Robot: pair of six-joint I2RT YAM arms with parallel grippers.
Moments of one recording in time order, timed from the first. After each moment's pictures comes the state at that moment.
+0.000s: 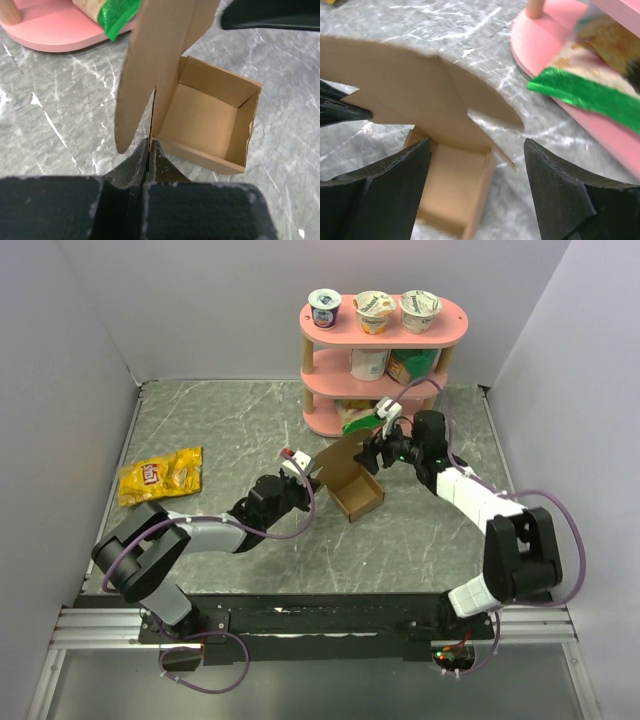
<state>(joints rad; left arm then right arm) -0.77 1.57 0.60 0.80 -0.07 -0.16 0.24 1.45 0.92 0.11 -0.57 -0.24</state>
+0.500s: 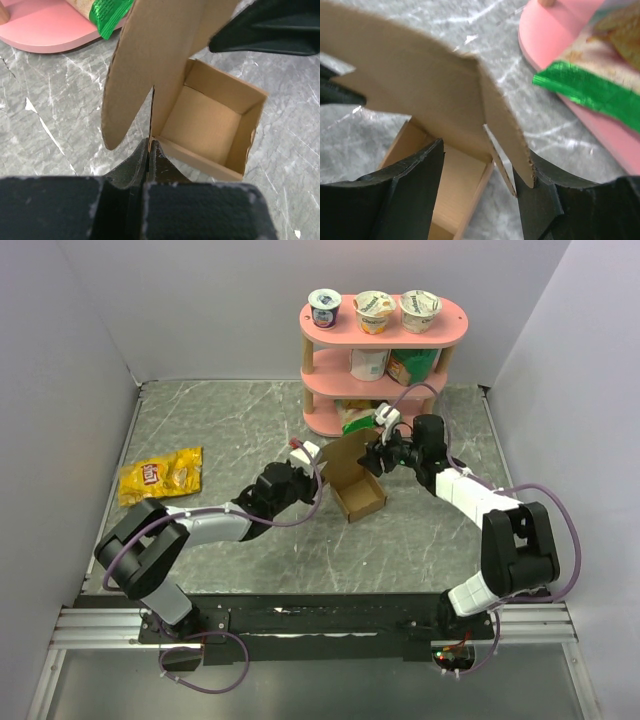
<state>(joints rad) -0.76 1.58 0.72 0.62 -0.03 -0.15 0.22 1.52 0.92 0.12 -0.63 -0.33</state>
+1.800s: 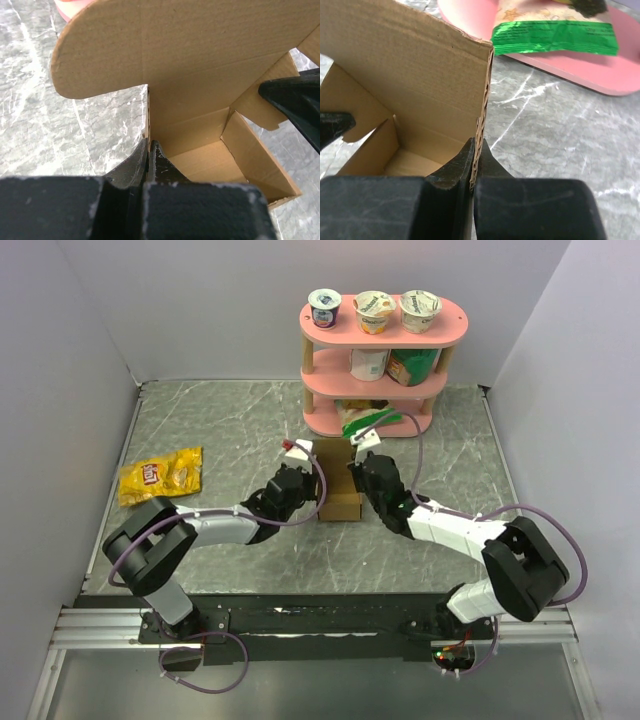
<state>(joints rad) -0.82 1.63 0.76 0.59 -0.35 -0.32 0.65 1.40 0.71 0.33 0.36 -0.01</state>
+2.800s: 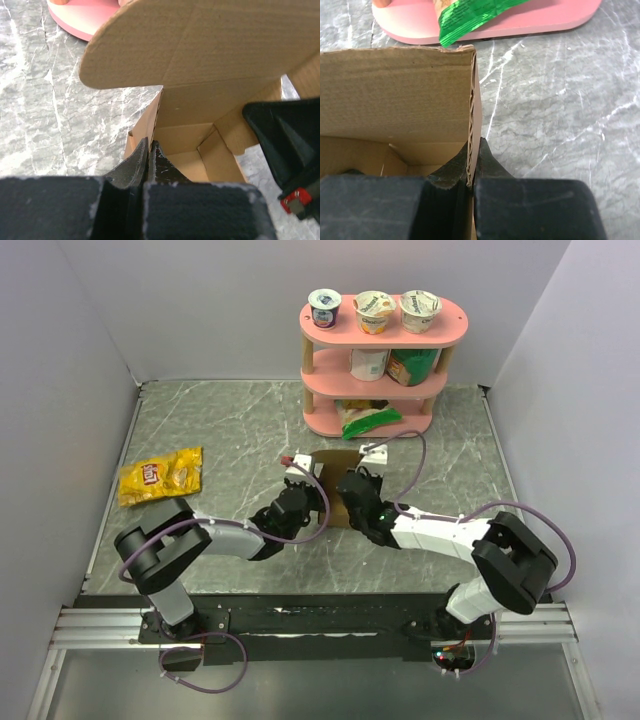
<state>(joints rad) -0.94 1.67 0.66 0.85 -0.50 -0.39 0.85 1.46 0.74 0.20 0.90 0.46</state>
